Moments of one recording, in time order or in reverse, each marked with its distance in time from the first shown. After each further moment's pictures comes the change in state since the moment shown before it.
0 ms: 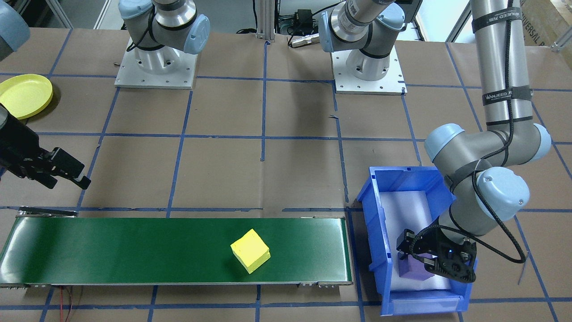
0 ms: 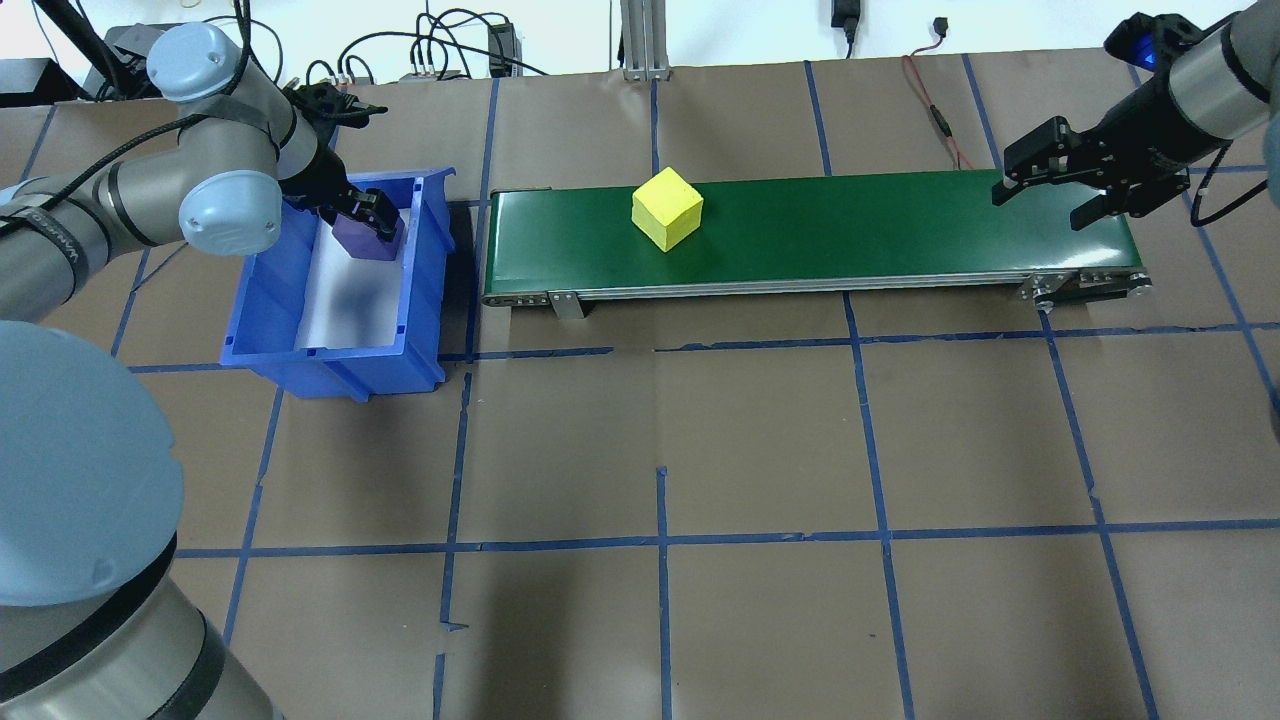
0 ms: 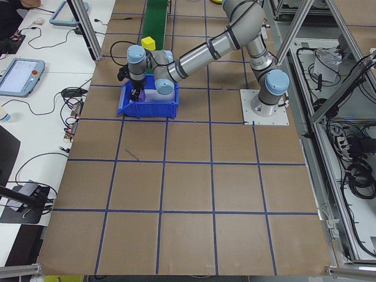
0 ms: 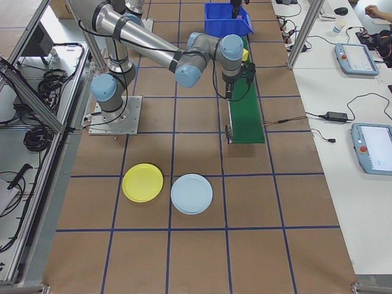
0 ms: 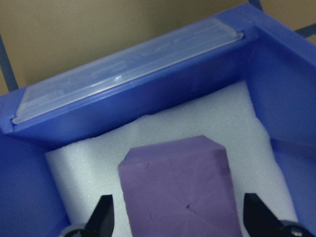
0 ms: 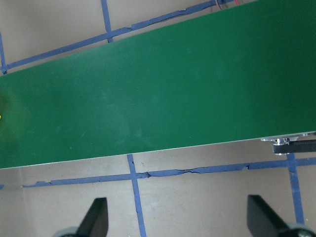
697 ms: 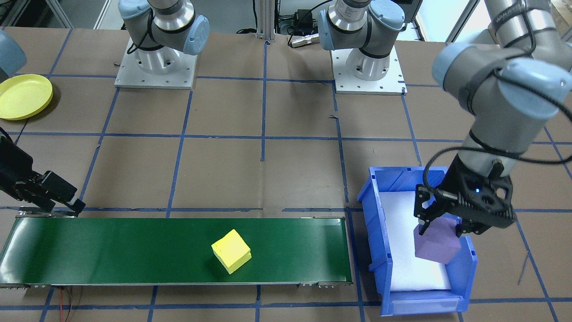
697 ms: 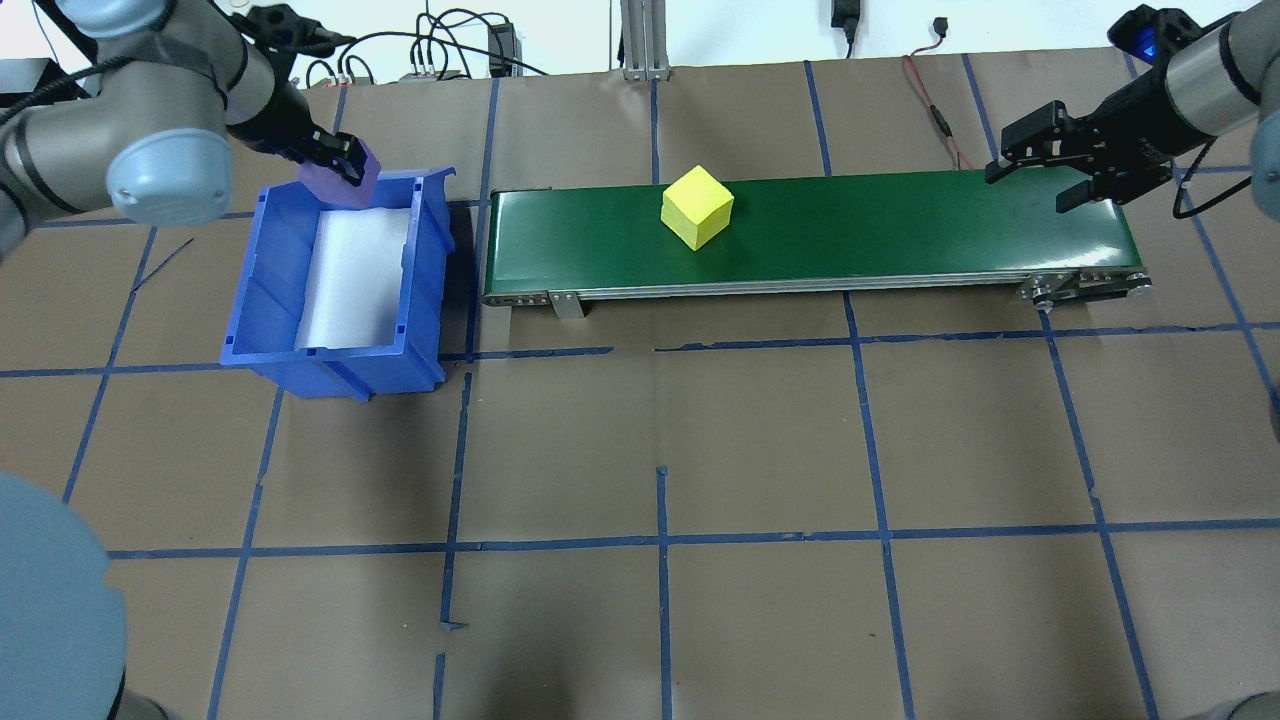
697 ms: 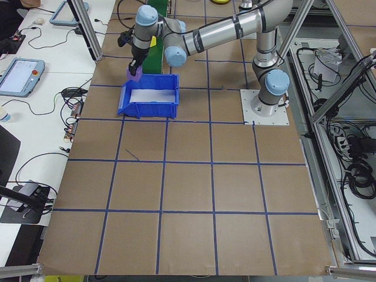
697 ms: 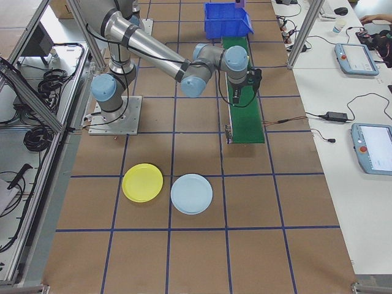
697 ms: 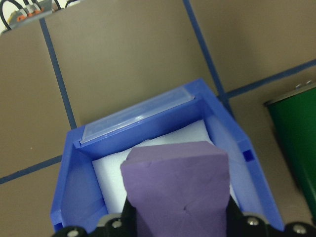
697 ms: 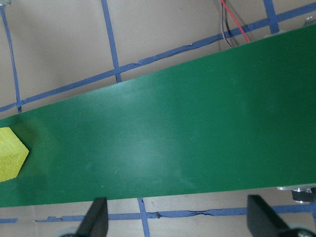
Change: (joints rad) left arm -0.071 0.297 0.006 -0.058 -0.013 -0.002; right arm -0.013 0.089 -0.019 -0.112 0.090 0.036
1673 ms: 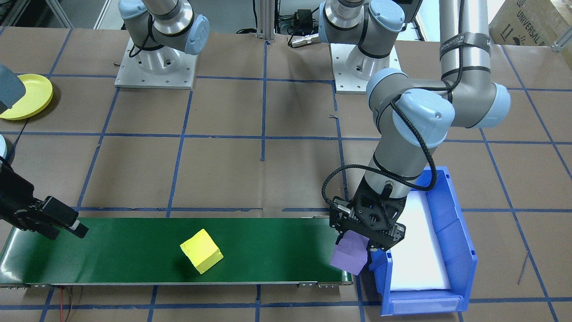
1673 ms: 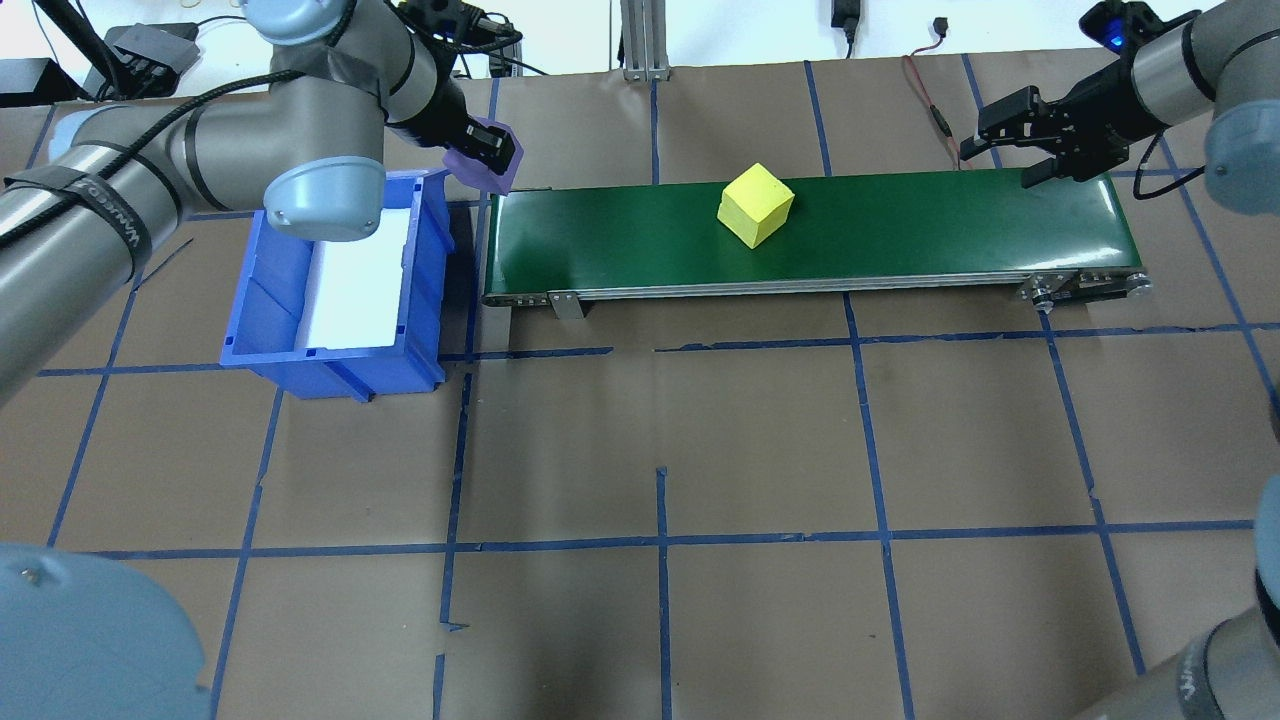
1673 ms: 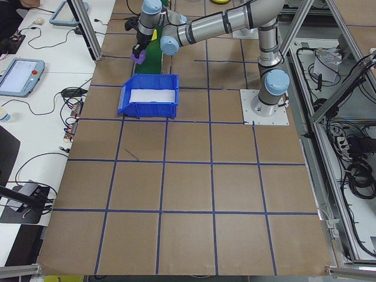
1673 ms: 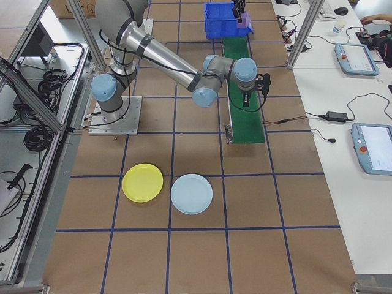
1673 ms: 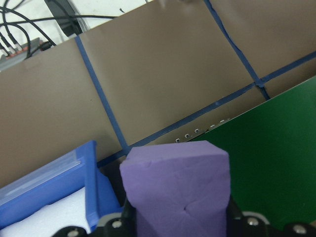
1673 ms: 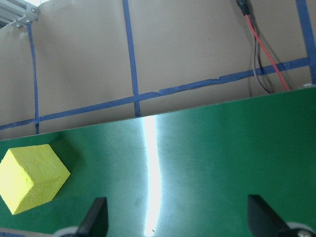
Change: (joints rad) left arm -0.186 -0.148 -0.016 0.128 -0.031 -0.099; right arm 0.008 0.120 -0.056 -0.082 0.115 -0.067
